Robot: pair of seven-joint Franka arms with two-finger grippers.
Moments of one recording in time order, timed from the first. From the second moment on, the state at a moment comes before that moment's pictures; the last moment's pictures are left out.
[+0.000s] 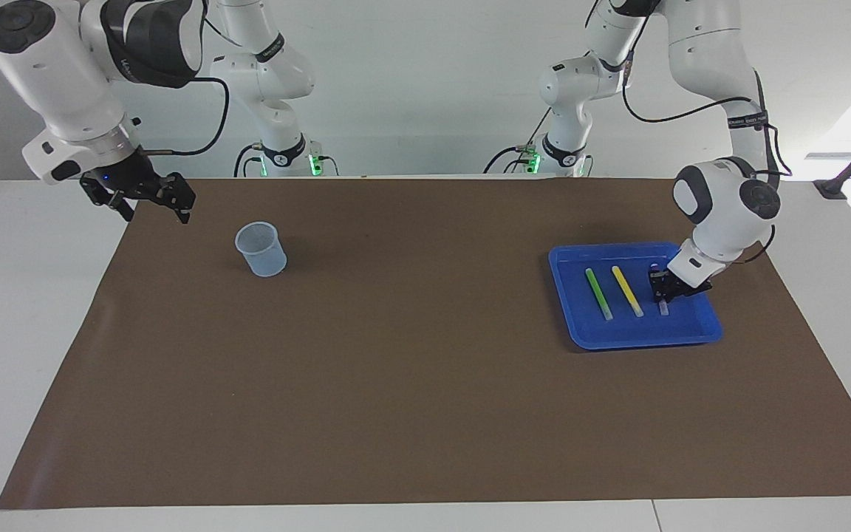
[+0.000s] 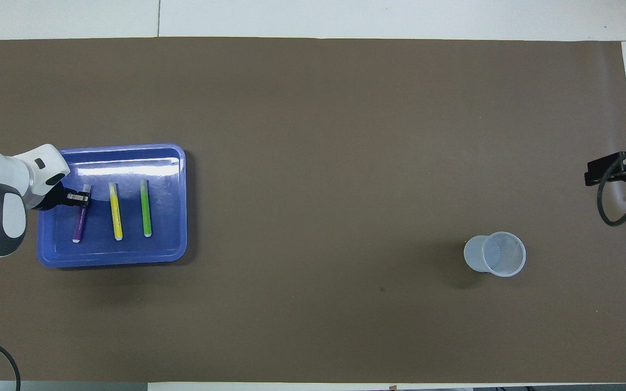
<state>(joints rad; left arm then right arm) 0.20 0.19 -0.09 -2.16 0.02 2.32 0.31 0.01 -0.03 -0.11 -1.73 -0.06 1.64 -0.05</state>
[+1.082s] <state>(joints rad) 0.03 0.19 -0.18 -1.74 -0.07 1.79 -0.42 0.01 -0.03 -0.11 -1.73 -0.06 1.64 -0.05</state>
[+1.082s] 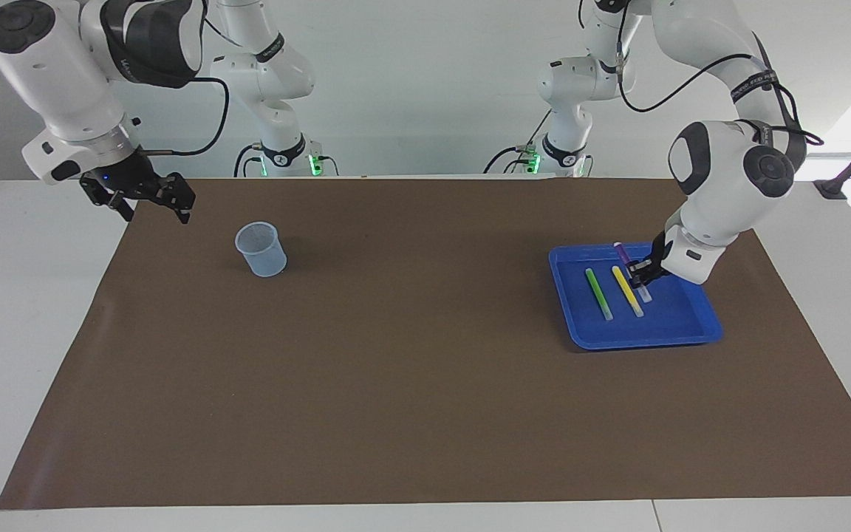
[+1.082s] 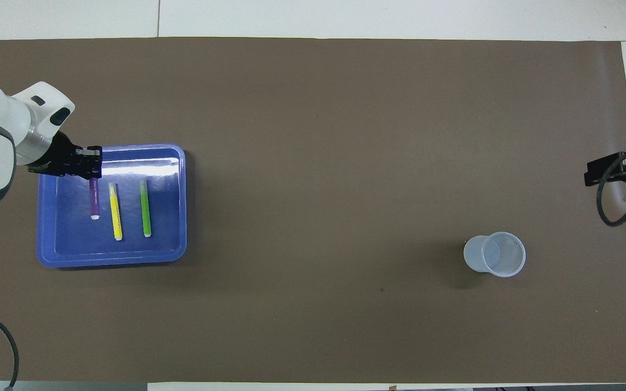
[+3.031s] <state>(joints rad) -0.17 0.06 -0.56 -1.95 -1.00 2.36 -1.66 0.23 -0.08 -0.07 -1.82 0.58 1.73 0.11</state>
